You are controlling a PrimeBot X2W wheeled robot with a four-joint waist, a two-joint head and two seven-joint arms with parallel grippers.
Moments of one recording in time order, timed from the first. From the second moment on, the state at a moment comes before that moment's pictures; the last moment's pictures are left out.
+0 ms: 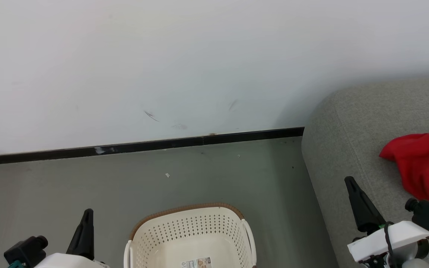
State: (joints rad) left arm -0.01 0.13 -0.13 0.20 -0.82 0.00 -0.17; right arm -0.02 -0.12 0.10 0.11 0.59 0.12 -0.20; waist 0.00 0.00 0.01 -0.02
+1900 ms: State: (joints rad) left arm -0.04 0.06 0.02 0.22 -1.40 -0.06 0.04; right arm -0.05 -0.12 0.01 0.23 1.41 0.12 -0.03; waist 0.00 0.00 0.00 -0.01
